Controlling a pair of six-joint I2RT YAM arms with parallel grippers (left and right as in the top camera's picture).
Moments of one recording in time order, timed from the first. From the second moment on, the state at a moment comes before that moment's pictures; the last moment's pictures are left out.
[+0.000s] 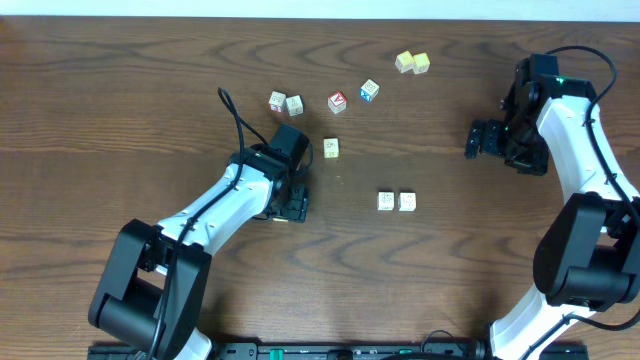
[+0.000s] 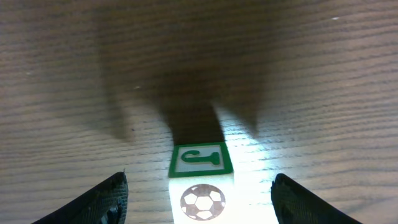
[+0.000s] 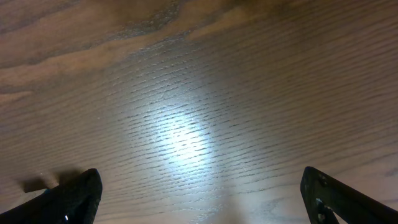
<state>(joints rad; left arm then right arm) -0.46 1.73 1.04 -0.74 -0.01 -0.29 -0.11 1.91 1.52 -1.14 0.00 0.21</state>
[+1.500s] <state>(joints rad) -0.46 1.77 0.98 -0.68 0.00 -0.30 -0.11 1.91 1.52 -1.14 0.00 0.21</state>
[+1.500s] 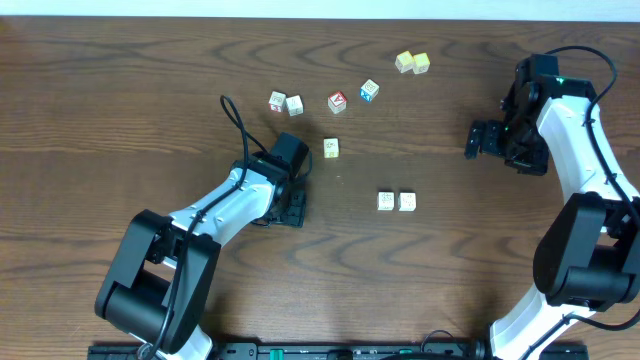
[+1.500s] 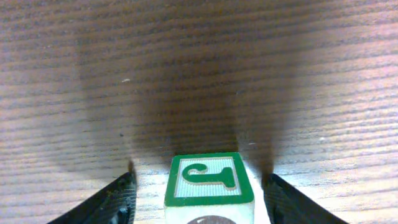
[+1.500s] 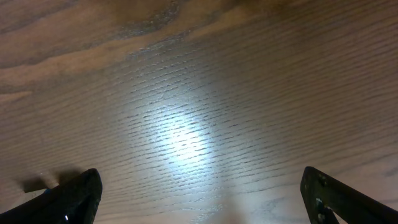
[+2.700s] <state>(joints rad) -0.46 1.77 0.98 -0.71 0.00 -0.30 -0.11 1.91 1.52 -1.14 0.00 0.21</state>
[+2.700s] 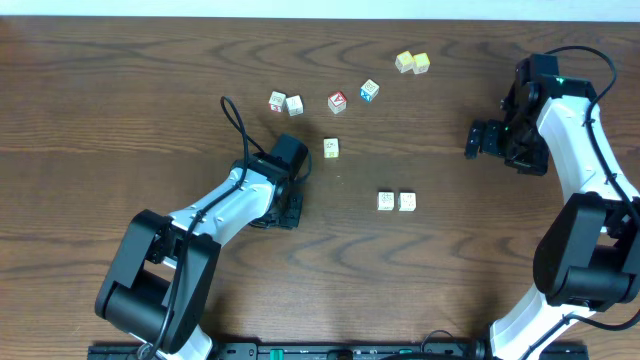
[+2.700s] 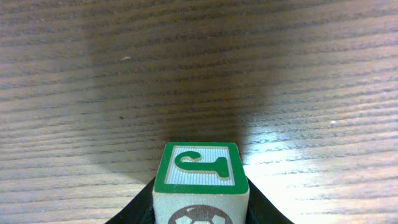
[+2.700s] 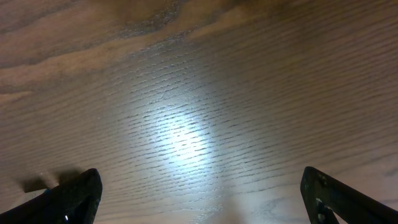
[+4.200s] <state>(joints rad) -0.68 1.76 0.98 -0.31 0.16 -0.67 -0.11 1.91 1.52 -1.14 0.00 0.21</state>
